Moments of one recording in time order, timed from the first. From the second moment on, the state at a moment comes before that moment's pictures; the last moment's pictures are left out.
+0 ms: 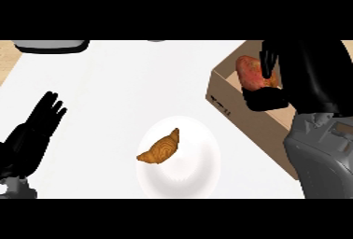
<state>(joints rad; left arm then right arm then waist) -0.02 0.21 0.19 -1.67 0.21 -0.10 0.28 -0.70 -0.20 0.14 -1.83 1.07 0.45 0.72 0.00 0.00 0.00</state>
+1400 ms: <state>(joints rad) -0.04 0.21 0.22 -1.66 0.21 -0.11 0.30 -0.49 -0.16 -0.13 -1.44 0.83 0.06 0.29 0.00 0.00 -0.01</state>
